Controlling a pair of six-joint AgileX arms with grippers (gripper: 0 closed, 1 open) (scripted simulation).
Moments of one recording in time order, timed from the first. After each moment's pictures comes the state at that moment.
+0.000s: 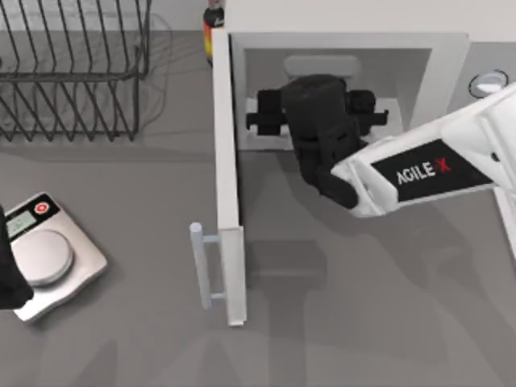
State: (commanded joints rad) left arm 0.00 0.00 0.00 0.00 0.00 0.00; right arm 0.59 2.35 1.36 0.56 0.58 0.25
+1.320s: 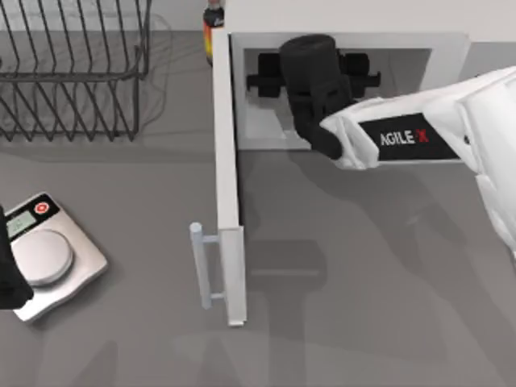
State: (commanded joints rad) left arm 0.00 0.00 0.00 0.00 0.00 0.00; right arm 0.46 2.66 1.91 0.35 0.47 0.19
